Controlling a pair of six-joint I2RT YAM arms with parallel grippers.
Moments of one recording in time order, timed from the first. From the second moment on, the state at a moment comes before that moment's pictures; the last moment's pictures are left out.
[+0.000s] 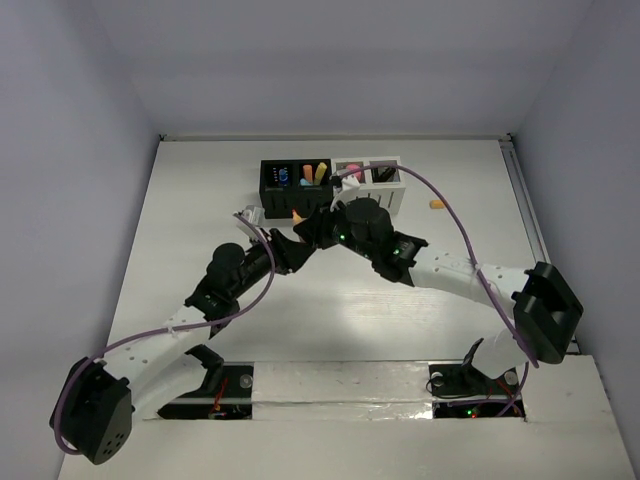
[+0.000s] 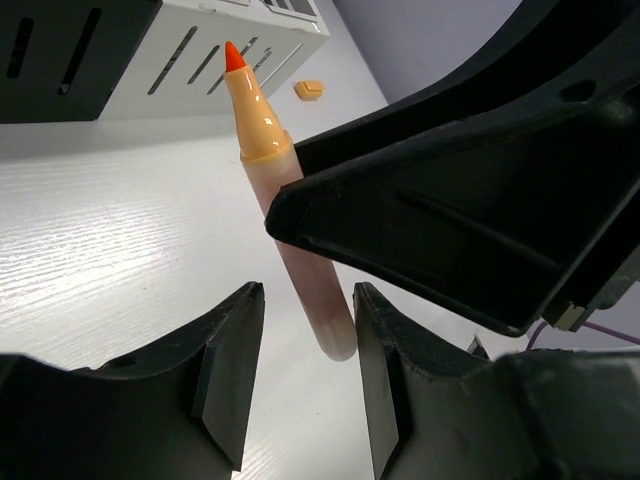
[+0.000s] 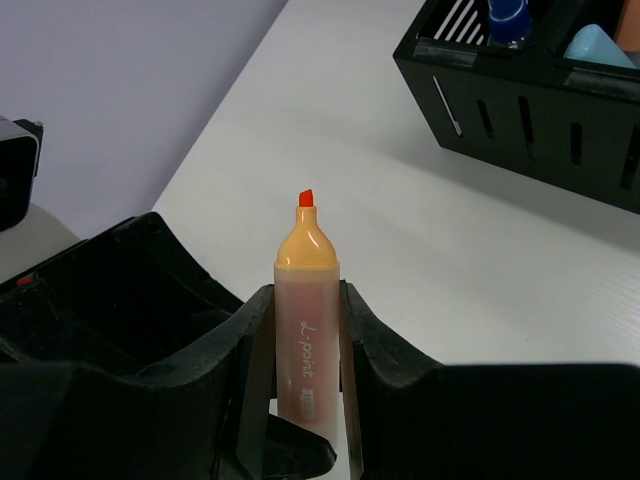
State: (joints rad) left arm -0.57 0.89 0.37 0.44 0.20 -0.73; right arm 0.92 1.51 1.07 0.23 0.08 0.55
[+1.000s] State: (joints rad) left arm -0.58 0.77 0.34 0.39 0.13 -0.67; right arm 0.84 1.45 1.03 0.19 0.00 0.61
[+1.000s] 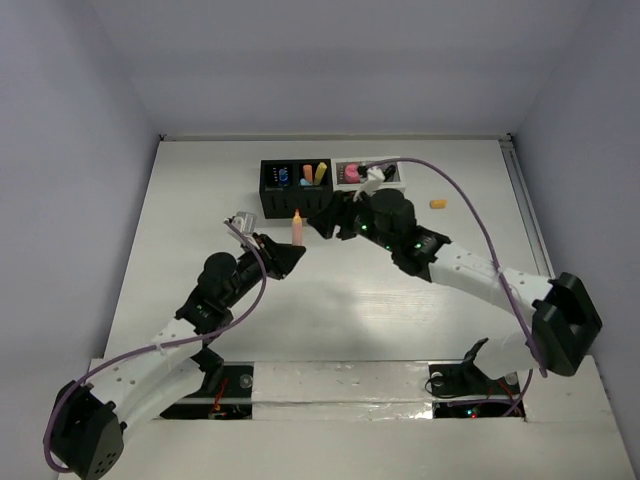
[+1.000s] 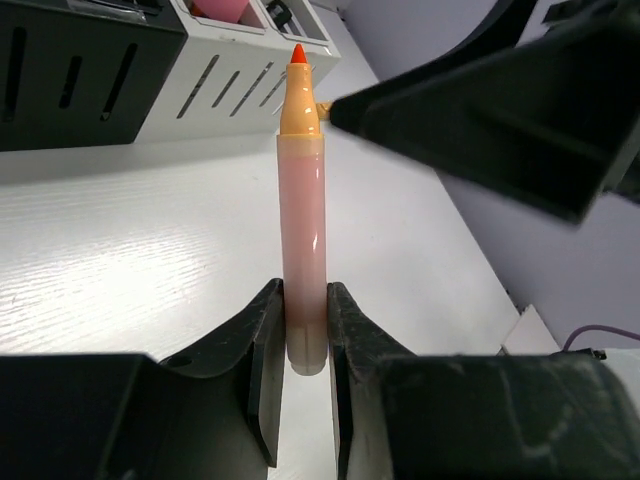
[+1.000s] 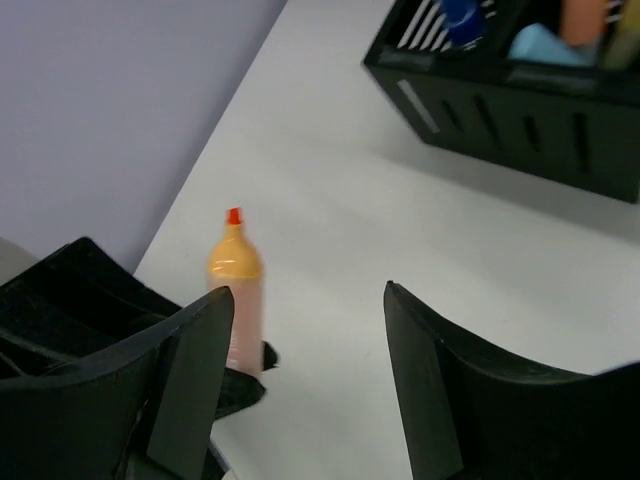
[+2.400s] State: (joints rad) left arm -0.65 0.58 0.22 0.37 0.13 -0.57; right arm -0.02 2.08 1.52 -0.41 0.04 0.44
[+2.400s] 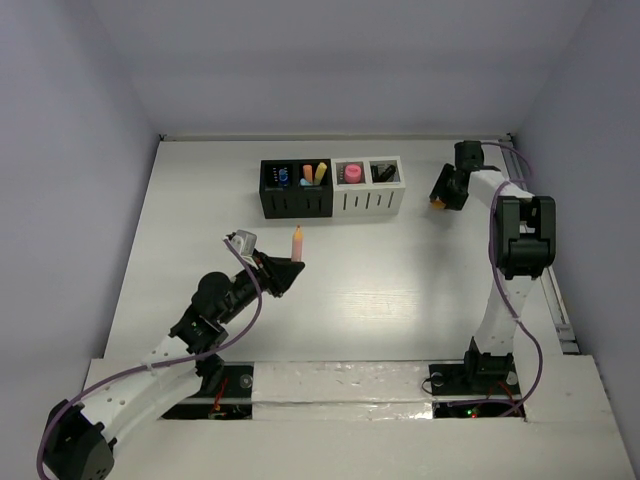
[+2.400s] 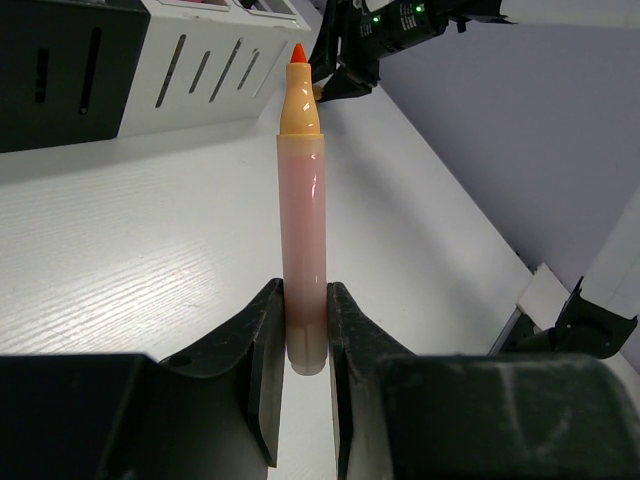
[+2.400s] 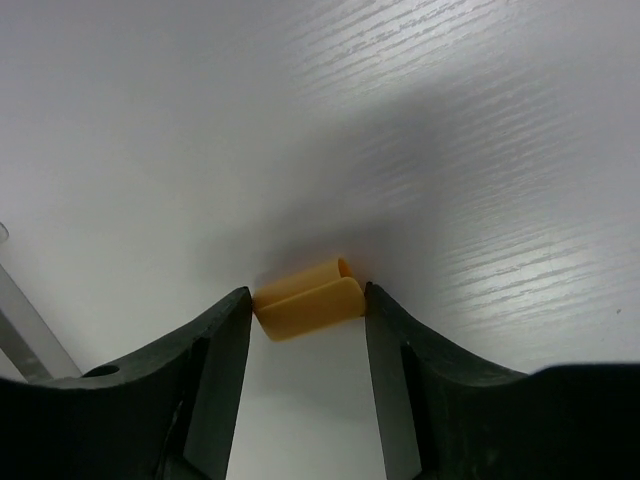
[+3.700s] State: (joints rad) left arm -0.66 0.54 0.21 0.38 0.13 -0.57; right arm 0.51 1.50 0.70 0.01 -0.14 0.88
